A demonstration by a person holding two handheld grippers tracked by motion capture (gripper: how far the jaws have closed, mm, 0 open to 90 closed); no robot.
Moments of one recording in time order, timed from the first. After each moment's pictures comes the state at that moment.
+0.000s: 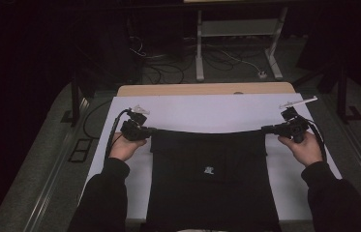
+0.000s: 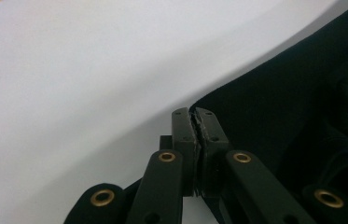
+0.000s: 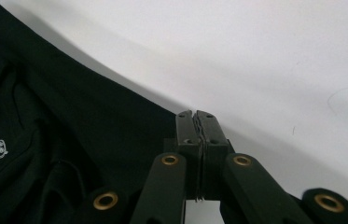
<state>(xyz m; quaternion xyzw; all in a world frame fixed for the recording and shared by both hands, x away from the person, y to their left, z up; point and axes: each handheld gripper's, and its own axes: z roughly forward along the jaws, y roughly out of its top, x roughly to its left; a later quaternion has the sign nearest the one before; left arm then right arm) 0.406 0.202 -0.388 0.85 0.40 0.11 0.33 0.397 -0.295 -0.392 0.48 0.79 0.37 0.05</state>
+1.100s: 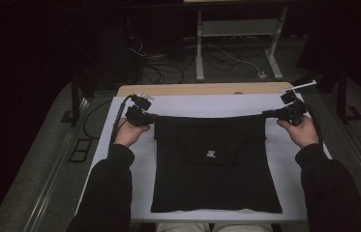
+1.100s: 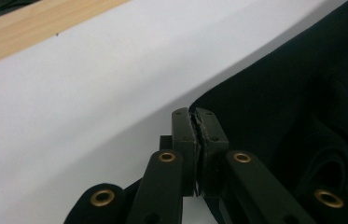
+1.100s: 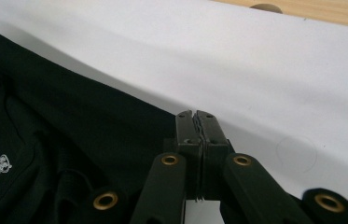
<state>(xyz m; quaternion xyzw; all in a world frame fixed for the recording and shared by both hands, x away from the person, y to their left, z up) 0.444 0.187 -0.365 0.85 0.40 0.14 0.32 0.445 -0.302 -0.378 0.51 0.77 0.37 0.07</state>
